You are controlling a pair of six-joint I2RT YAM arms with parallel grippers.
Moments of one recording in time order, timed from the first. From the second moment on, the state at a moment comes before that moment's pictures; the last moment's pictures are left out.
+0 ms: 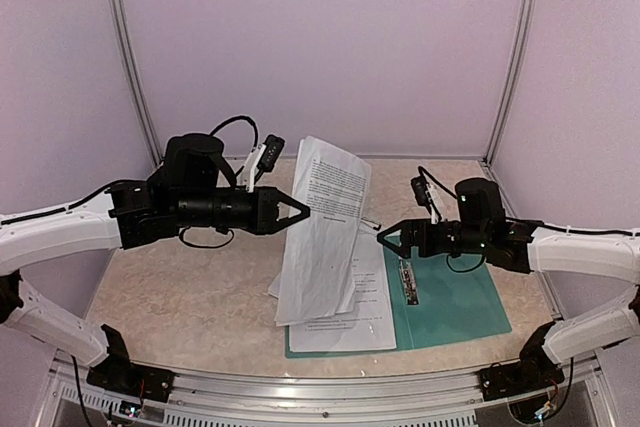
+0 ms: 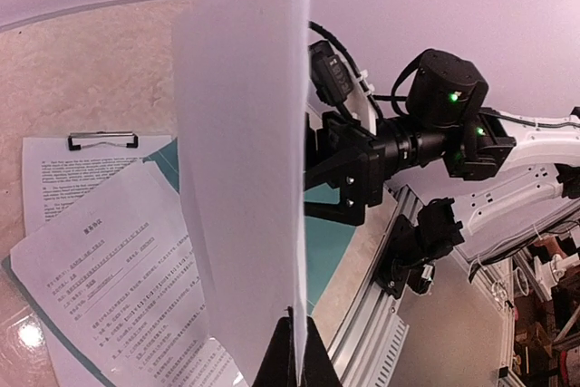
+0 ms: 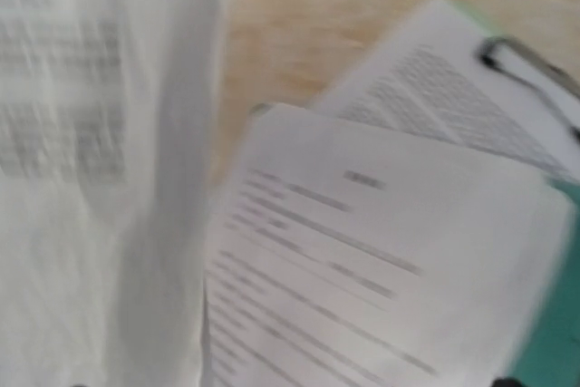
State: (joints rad) left arm -0.93 1.30 1.05 -0.12 0.25 -0.53; right arm 0.65 1.22 0.65 0.09 -0.29 0.45
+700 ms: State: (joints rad) left arm -0.88 1.20 0.99 -0.02 0.41 -0.60; right arm 0.64 1.51 0.62 0.72 -0.69 0.52
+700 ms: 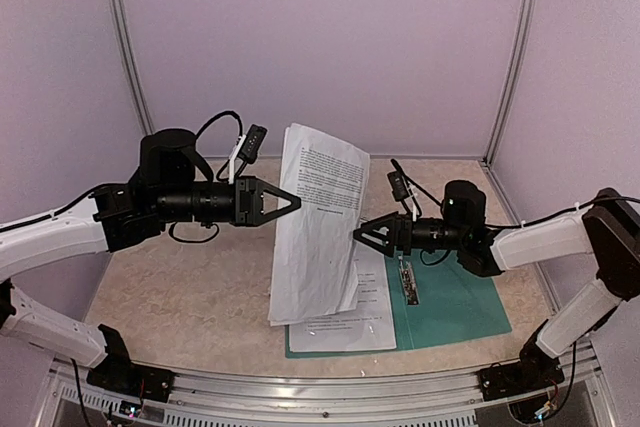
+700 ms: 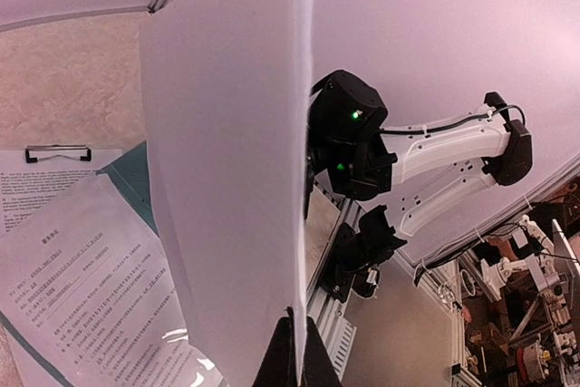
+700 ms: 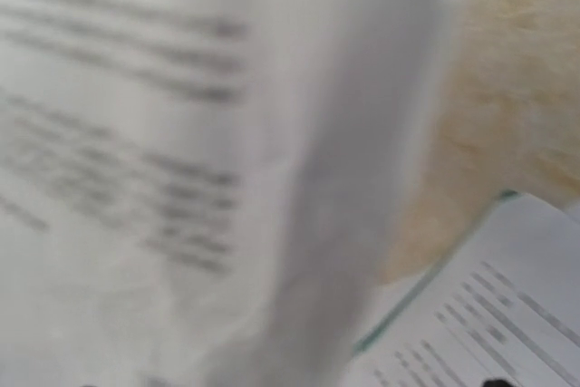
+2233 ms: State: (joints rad) left arm -0.77 1.22 0.85 0.23 0.51 -0.77; right arm 0.64 1.64 0.60 1.20 -0.88 0.80
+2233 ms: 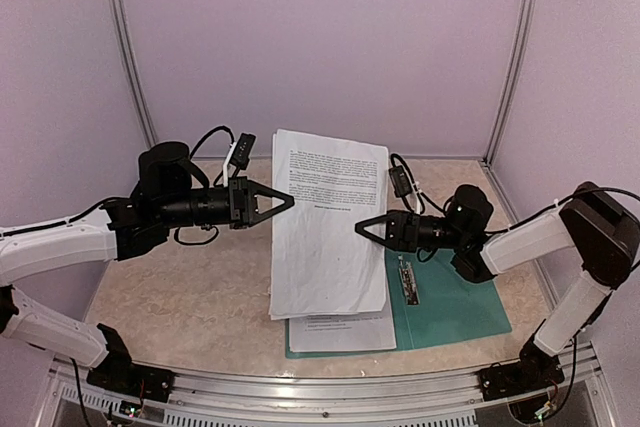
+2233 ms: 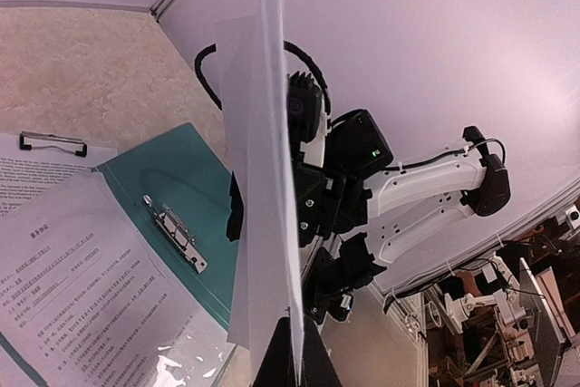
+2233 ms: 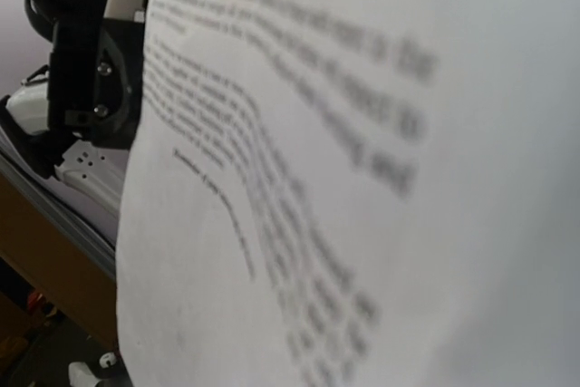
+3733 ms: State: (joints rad) left arm -0.75 1.20 0.84 0.07 0.39 -0.69; right arm 0.62 1.56 0.60 1.01 -0.88 0.74
